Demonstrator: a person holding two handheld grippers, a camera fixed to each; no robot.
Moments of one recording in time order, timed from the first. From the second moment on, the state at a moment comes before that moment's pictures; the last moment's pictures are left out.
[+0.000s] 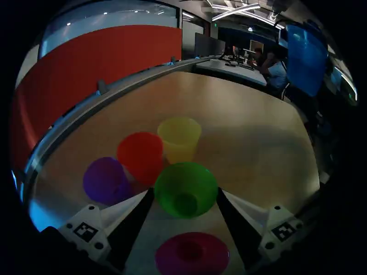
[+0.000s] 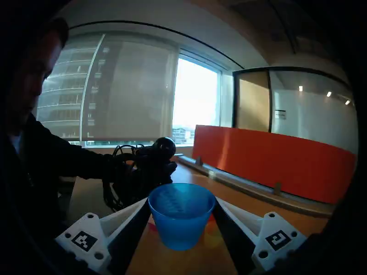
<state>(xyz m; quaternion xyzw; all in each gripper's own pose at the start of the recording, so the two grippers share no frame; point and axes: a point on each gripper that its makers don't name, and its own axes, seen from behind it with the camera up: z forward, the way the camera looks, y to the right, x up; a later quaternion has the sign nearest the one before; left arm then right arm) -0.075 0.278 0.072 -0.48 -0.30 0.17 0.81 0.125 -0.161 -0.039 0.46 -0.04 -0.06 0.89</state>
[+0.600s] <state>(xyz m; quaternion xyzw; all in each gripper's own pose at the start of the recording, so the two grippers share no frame) -0.071 0.280 0.067 -0.48 -0.28 0.16 0.81 0.124 -0.157 -0.040 0.45 -0.04 -0.06 0.89</state>
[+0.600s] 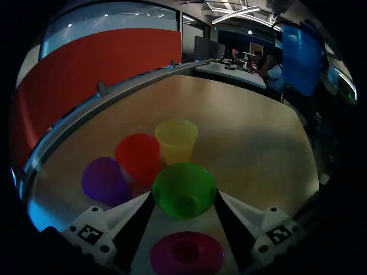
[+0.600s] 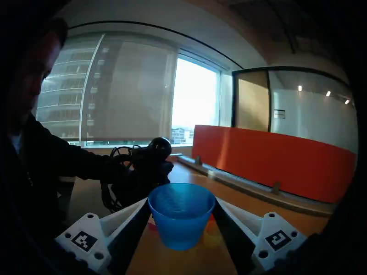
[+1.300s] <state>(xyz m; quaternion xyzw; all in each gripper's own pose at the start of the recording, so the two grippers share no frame) -0.005 0.269 0.058 -0.48 -0.22 0.11 0.84 0.128 -0.163 -0.046 0.46 -0.04 -0.07 0.89</state>
